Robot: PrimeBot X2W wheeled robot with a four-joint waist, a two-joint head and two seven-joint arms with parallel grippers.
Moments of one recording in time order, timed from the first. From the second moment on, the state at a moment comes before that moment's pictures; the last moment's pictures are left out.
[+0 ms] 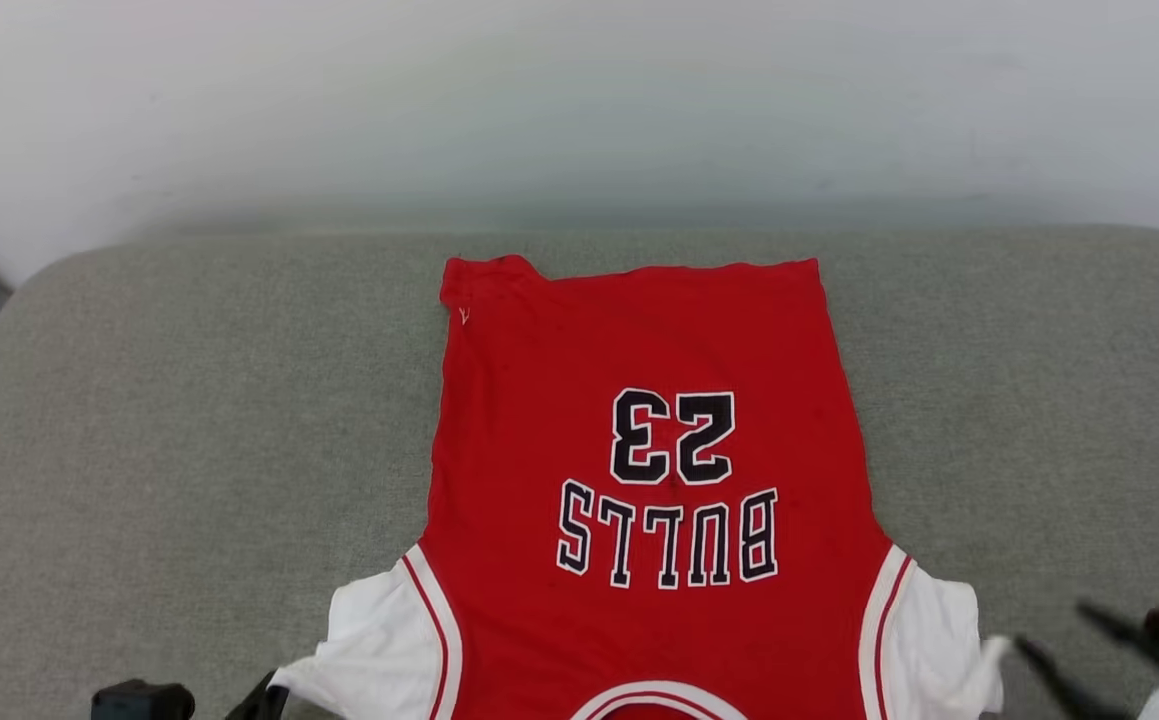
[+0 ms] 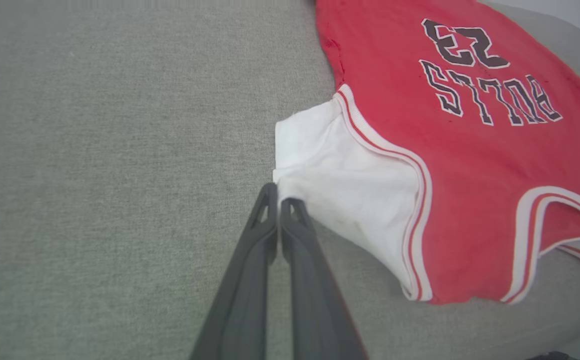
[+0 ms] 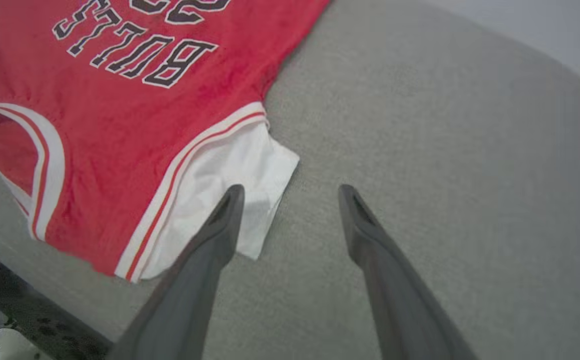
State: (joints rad) left arm 0.04 0.78 -0.71 0.08 -1.00 0.20 -0.26; right arm 0.16 -0.71 0.29 -0.02 0.52 0.13 0.17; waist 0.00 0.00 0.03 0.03
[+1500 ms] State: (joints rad) left arm -0.25 0.56 -0.56 -0.17 -0.68 0.12 -0.26; right arm -1.17 -0.67 0.30 0.35 0.46 0.13 1.29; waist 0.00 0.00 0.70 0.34
